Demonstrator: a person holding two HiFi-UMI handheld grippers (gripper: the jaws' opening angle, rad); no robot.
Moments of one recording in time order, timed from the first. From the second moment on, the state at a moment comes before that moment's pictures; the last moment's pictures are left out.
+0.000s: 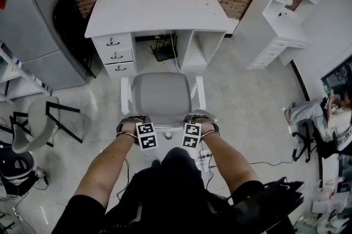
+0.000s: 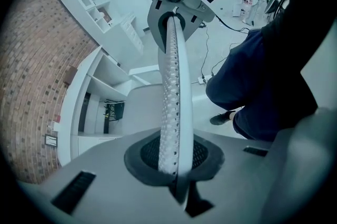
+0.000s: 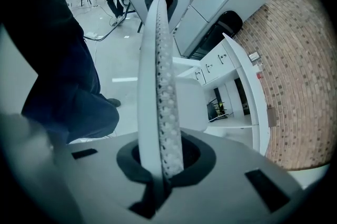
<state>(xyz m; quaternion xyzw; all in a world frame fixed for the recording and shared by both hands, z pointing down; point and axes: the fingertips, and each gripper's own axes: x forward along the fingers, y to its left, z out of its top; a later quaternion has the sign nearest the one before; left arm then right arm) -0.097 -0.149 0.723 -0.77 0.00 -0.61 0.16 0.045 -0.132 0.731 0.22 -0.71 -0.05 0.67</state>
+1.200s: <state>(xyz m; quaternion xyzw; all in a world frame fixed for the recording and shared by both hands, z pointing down) -0.050 -0.277 0.726 -0.76 0.02 -0.63 0.14 0.093 -0.261 0.731 0.20 -0.71 -0.06 0.67</state>
